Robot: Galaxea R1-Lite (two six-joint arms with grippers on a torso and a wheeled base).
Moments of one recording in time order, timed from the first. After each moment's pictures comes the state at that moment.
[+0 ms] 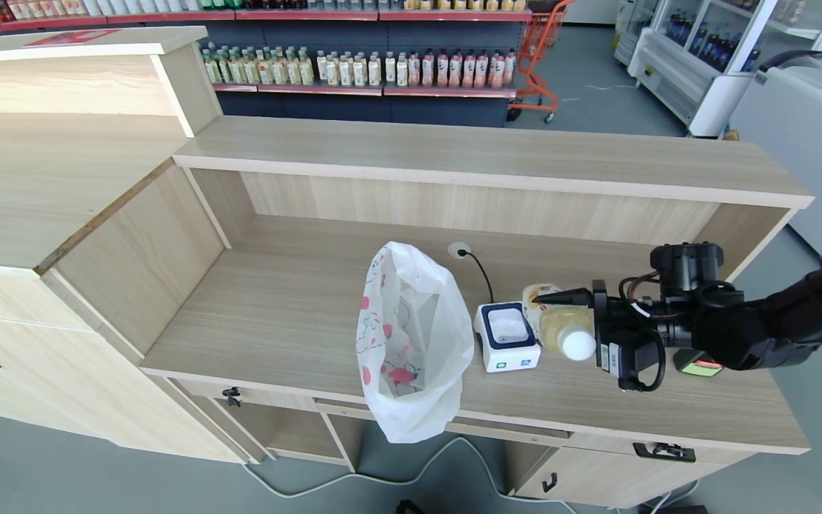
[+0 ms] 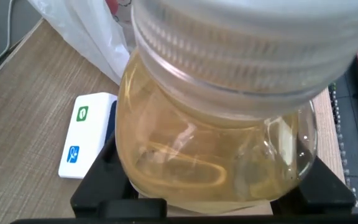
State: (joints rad) left arm -0.01 0.00 0.00 0.01 -0.04 -0.14; right arm 0.09 2.08 -0.99 -0.60 1.03 -1.85
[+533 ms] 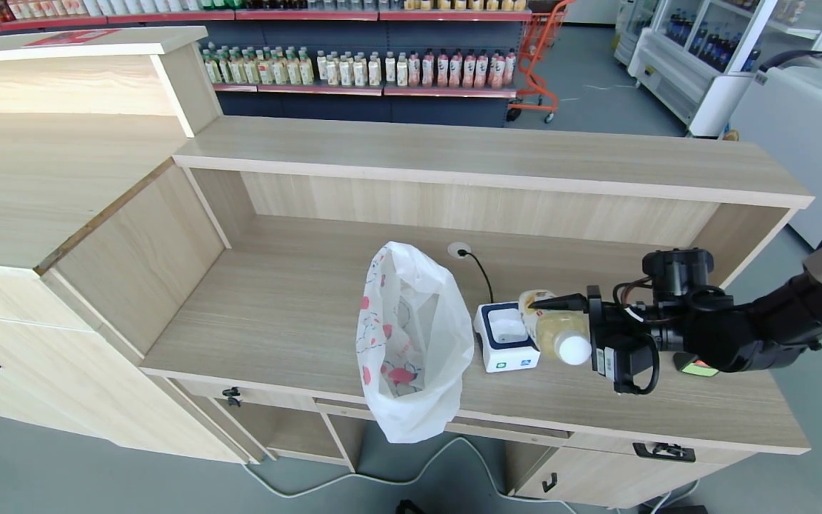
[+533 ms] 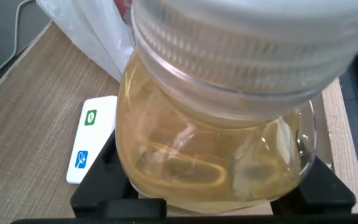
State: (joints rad) left arm -0.01 0.00 0.00 0.01 -0.04 -0.14; right arm 0.09 2.12 -1.01 -0.60 1.05 -1.86
